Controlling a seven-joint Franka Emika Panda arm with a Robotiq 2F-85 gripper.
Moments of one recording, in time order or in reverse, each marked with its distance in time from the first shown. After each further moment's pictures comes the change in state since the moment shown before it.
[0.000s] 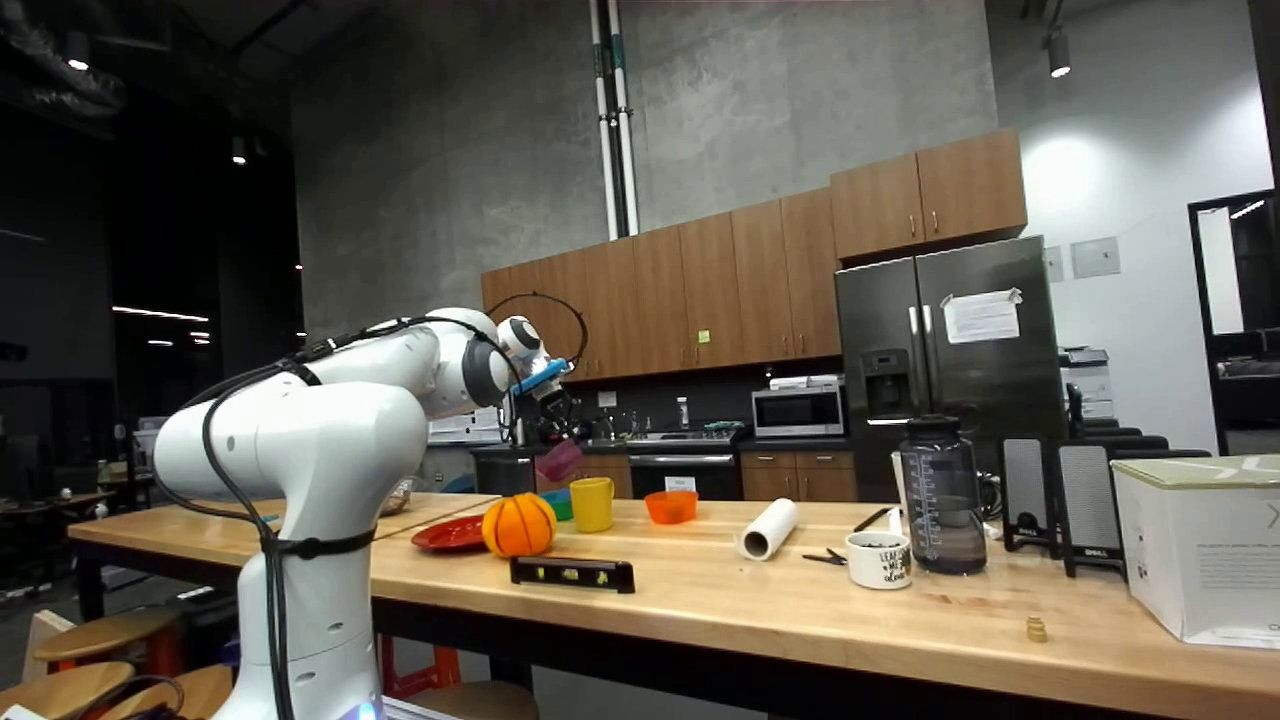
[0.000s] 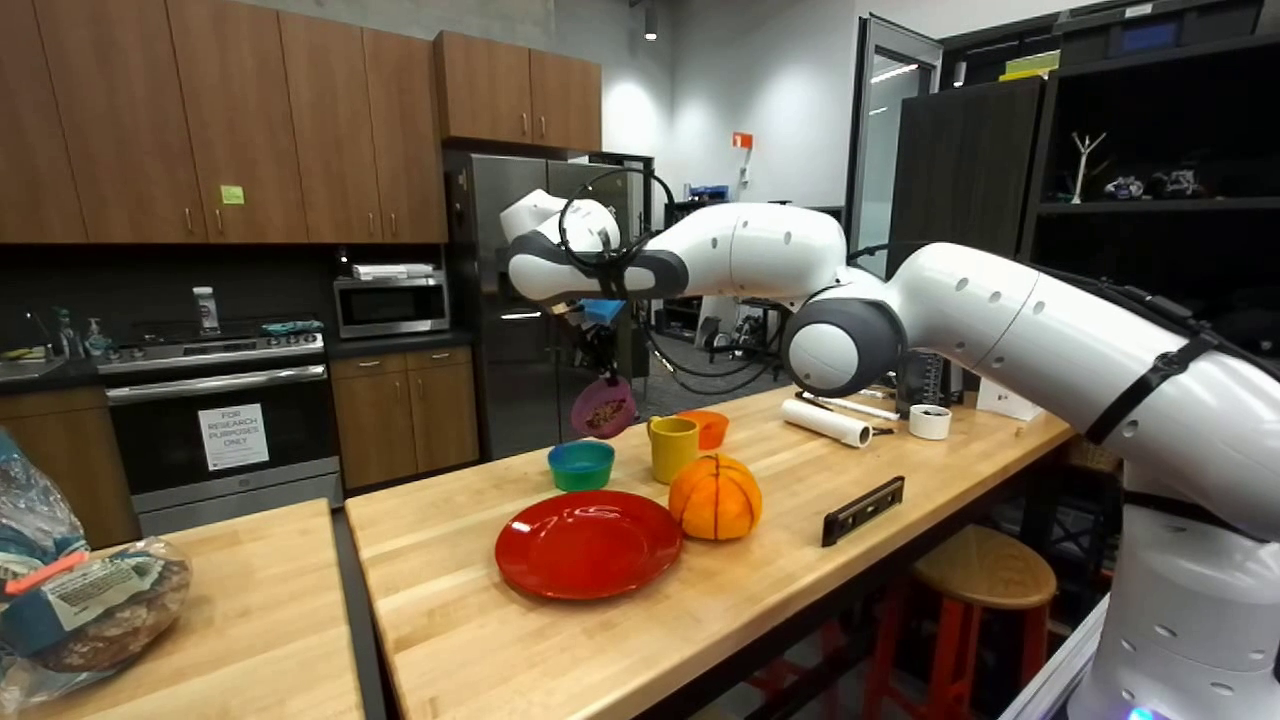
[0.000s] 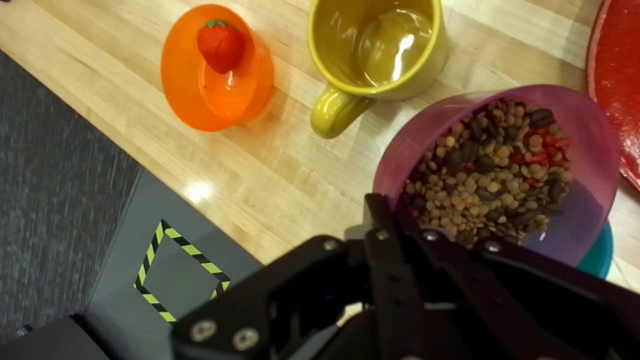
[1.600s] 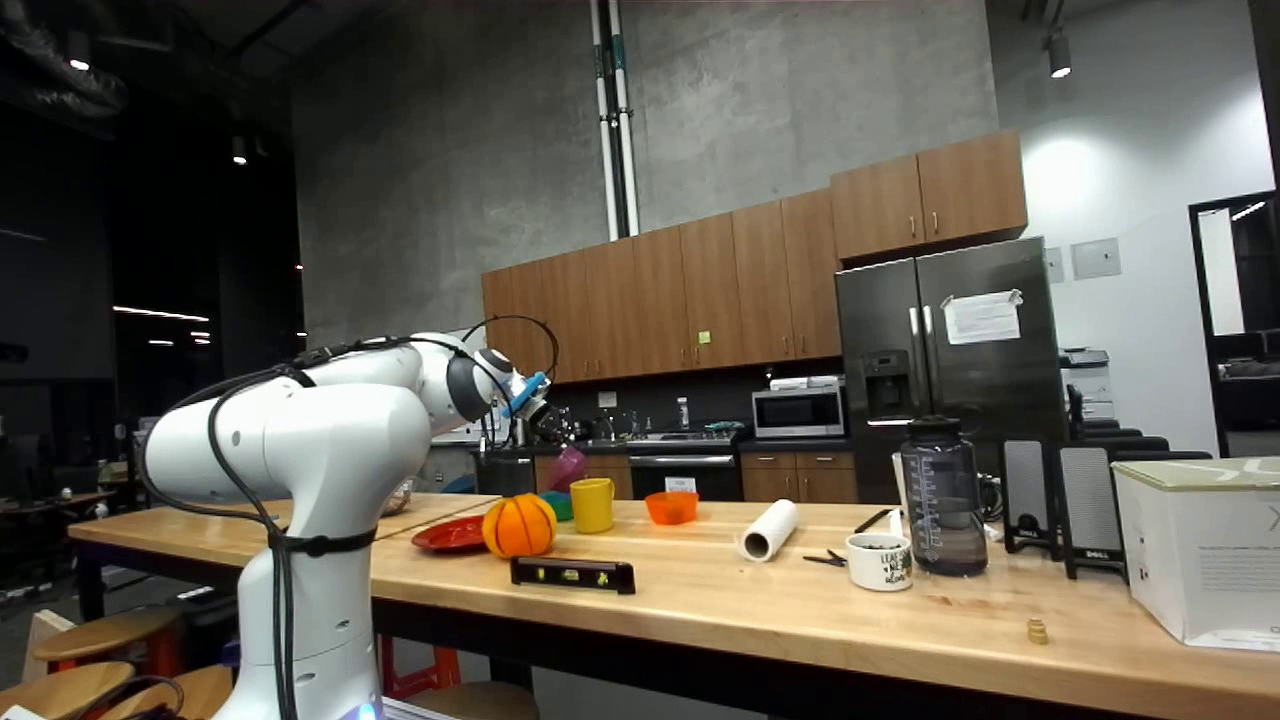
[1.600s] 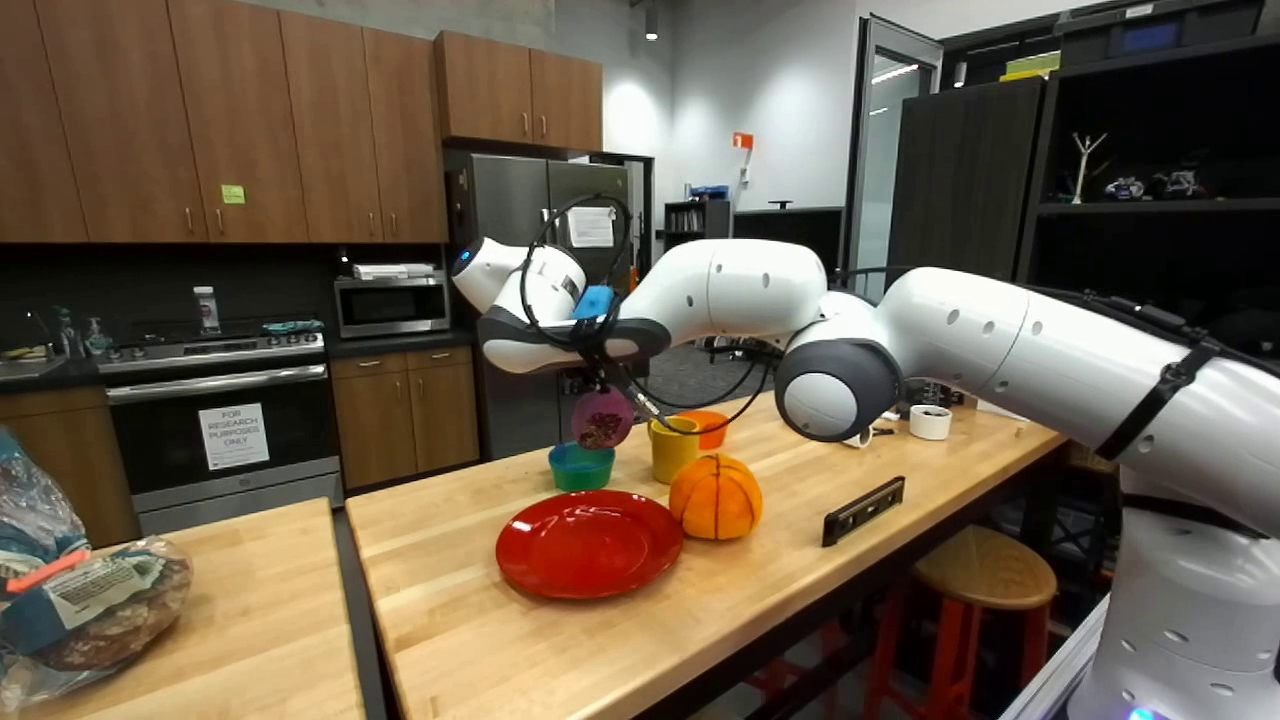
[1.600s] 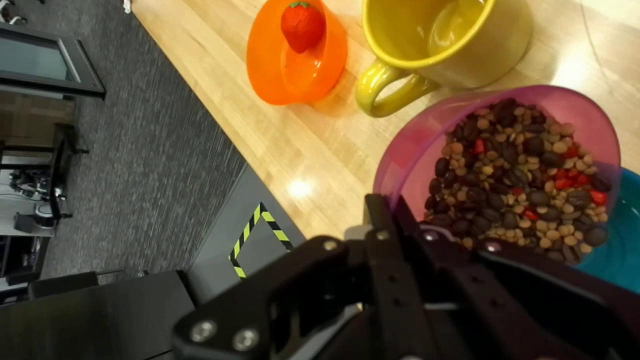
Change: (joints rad) arm 0.127 0.095 -0.120 0.002 -0.194 0.055 0.001
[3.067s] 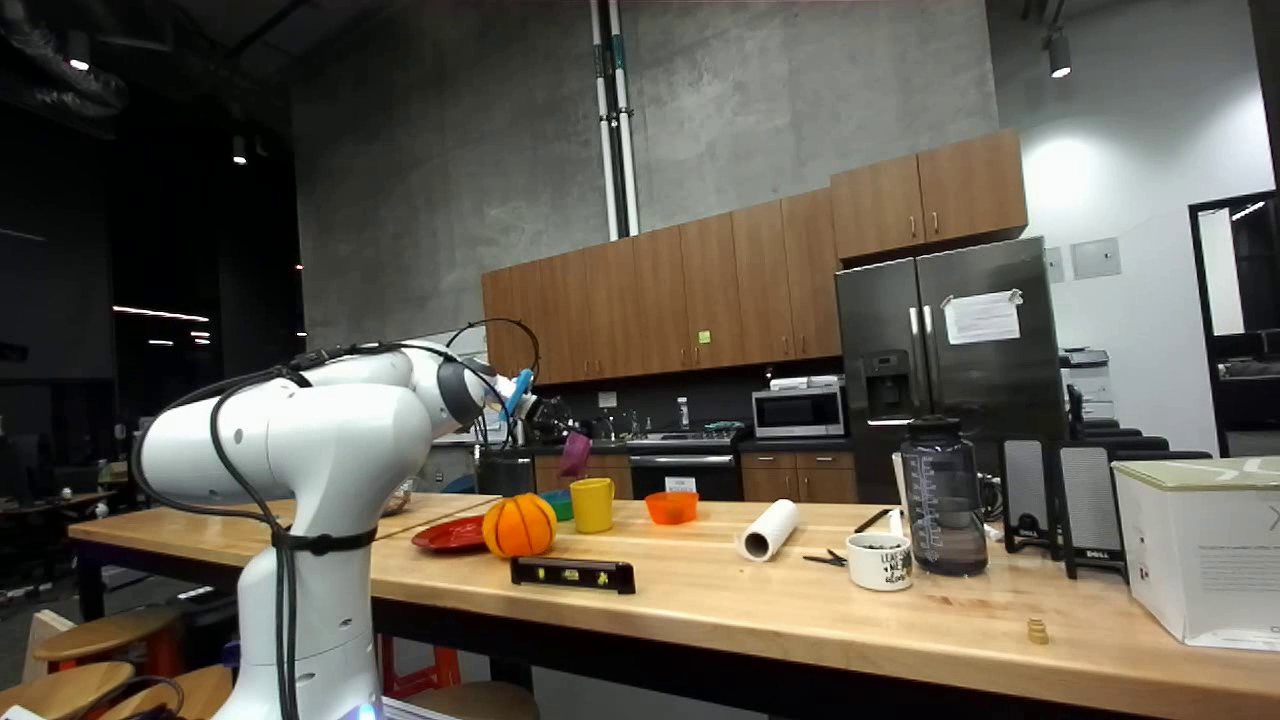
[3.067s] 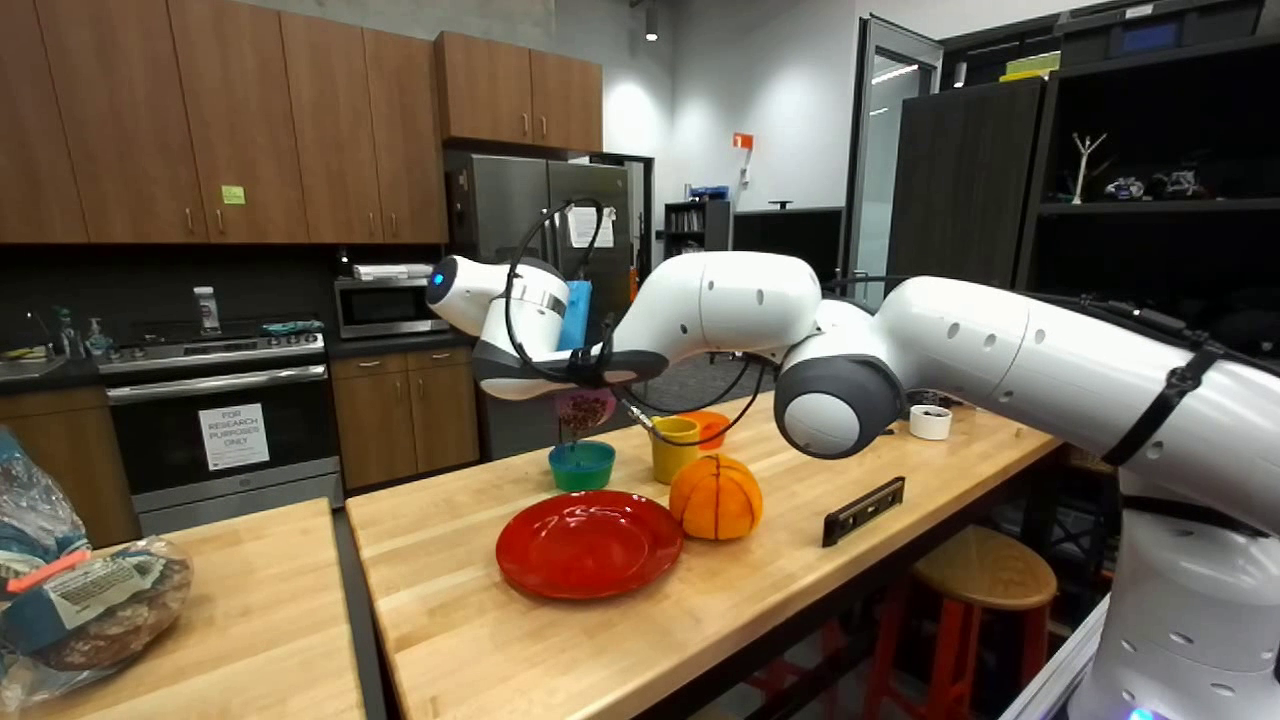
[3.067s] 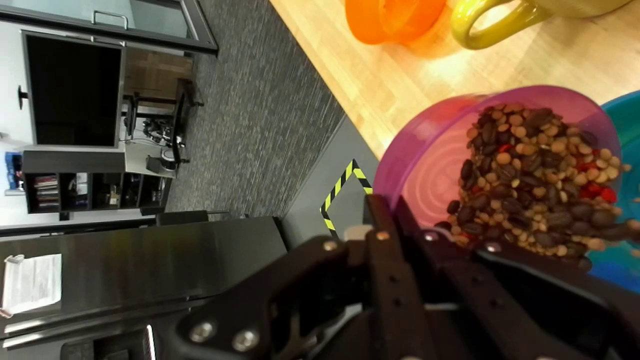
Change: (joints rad) arm 0.058 0.030 -0.056 0.002 -0.190 0.122 0.039
